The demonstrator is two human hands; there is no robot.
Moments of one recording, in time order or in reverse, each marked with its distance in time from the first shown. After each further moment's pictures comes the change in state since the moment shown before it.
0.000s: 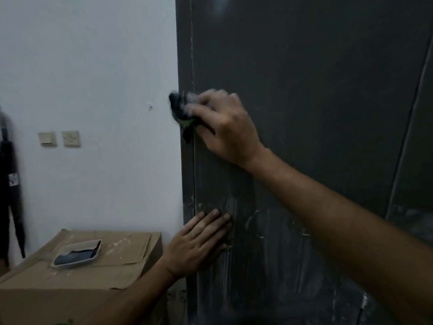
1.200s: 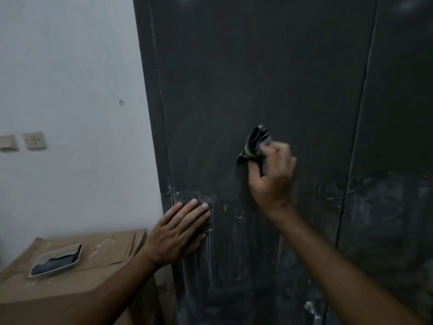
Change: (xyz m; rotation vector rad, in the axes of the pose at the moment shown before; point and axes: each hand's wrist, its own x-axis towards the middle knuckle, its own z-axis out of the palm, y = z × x) left_hand -0.006 -0.002 -0.003 0.005 -0.004 0.062; right_hand -0.188 -0.003 -0.035 -0.204 0.227 0.645
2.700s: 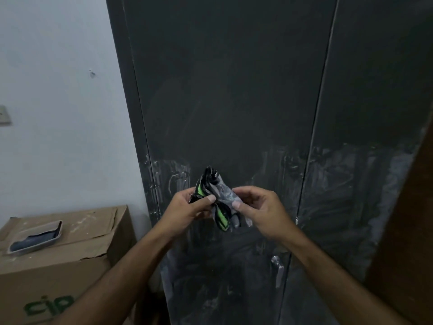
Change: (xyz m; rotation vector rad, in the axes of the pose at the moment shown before) left_hand 0.099 0.083 -0.080 -1.774 -0.373 -1.429; right_hand -0.091 -0.018 -0.123 0.747 -0.700 0.774
